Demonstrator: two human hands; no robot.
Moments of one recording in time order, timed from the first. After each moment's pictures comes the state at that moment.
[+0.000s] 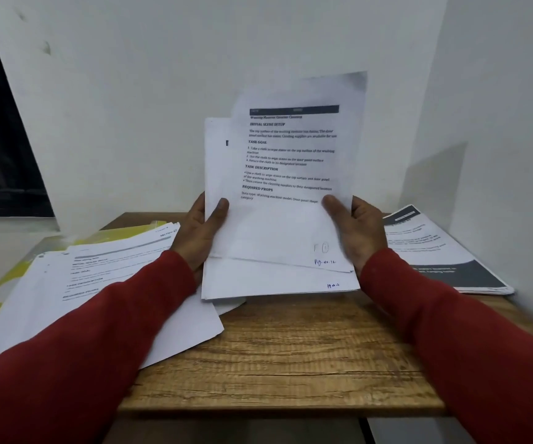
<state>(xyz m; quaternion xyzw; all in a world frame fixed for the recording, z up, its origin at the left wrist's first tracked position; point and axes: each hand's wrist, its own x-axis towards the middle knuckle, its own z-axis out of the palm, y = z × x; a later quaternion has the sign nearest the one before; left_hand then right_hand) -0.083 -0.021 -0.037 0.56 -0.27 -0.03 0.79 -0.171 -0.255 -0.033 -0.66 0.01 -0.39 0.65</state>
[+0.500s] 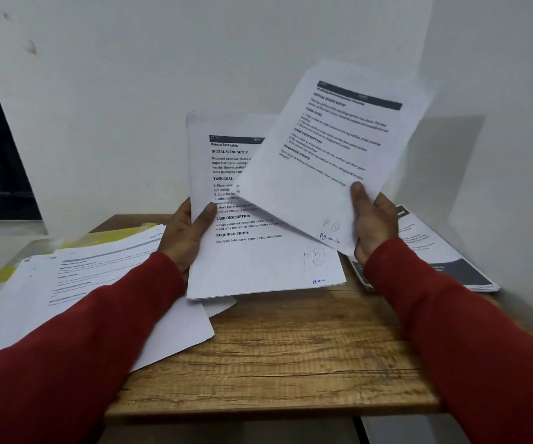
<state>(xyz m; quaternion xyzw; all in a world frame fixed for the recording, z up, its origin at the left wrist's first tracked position) -0.078 -0.021 -0.037 0.55 -0.26 -0.01 0.79 -0.172 -0.279 -0.019 -0.50 0.07 -0.43 0.75</state>
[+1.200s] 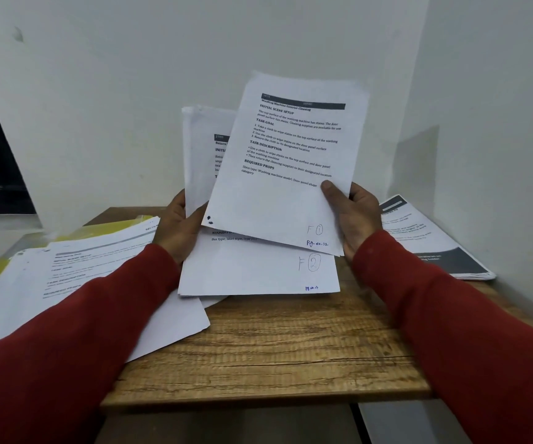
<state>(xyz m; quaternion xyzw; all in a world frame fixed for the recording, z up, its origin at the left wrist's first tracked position) -0.075 -0.021 -0.040 0.60 -0.25 0.04 0.76 -0.175 -0.260 -0.024 -0.54 0.04 -0.36 0.76</state>
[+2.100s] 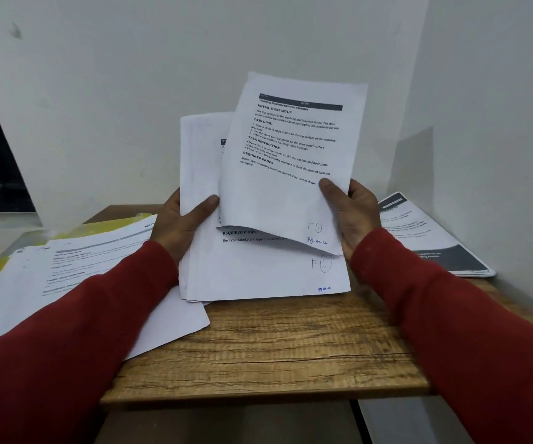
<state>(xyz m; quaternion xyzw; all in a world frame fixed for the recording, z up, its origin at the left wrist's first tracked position) -0.080 -0.017 -0.038 0.60 -0.25 0.05 0.76 -0.173 -0.260 -0.026 -0.53 0.04 -0.35 0.77</state>
